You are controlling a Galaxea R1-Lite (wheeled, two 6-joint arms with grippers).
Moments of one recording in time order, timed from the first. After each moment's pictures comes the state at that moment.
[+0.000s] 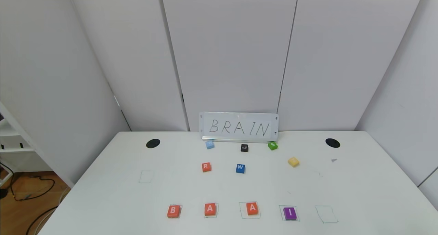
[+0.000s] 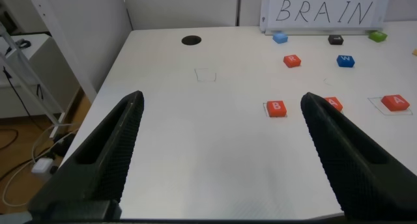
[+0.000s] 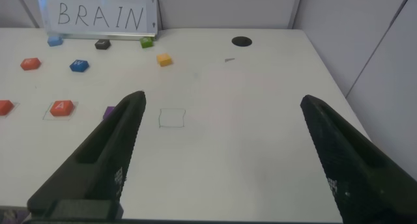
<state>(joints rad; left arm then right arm) 0.00 0.00 0.00 -0.01 0.00 0.02 0.00 0.00 0.00 0.00 -0.01 0.04</state>
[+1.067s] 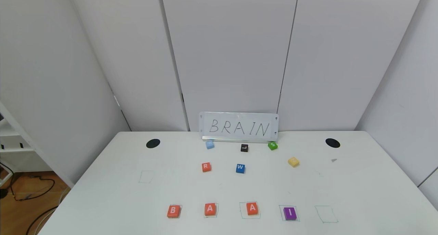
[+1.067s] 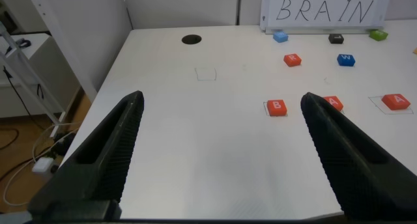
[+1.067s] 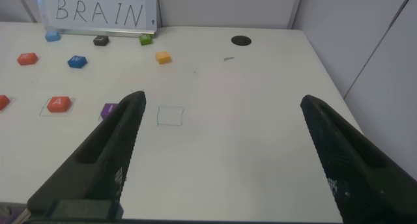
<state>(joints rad) 0.00 0.00 0.00 0.00 0.00 0.02 0.00 0.00 0.00 0.00 0.00 0.02</state>
